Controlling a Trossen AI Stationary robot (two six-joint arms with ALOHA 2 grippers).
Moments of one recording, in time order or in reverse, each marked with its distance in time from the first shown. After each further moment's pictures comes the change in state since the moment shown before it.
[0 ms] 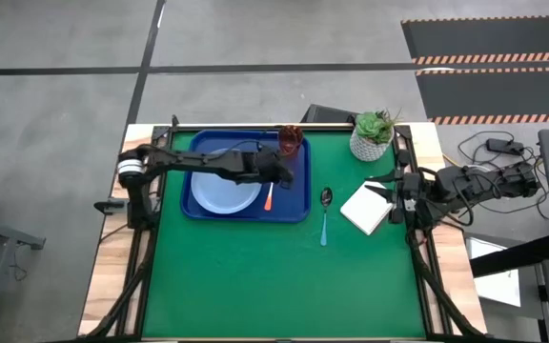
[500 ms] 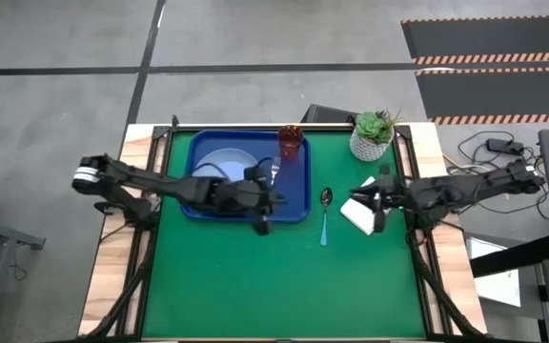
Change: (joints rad) left arm -0.299 -0.334 -0.209 0.280 0.014 0.777; right arm -0.002 0.268 -0.078 0.060 0.008 0.460
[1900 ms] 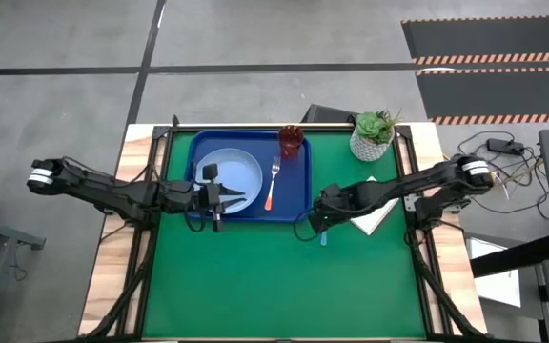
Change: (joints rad) left arm -0.009 -0.545 -0.620 0.354 0.002 0.214; right arm -0.140 0.893 0.515 -0.554 -0.273 0.924
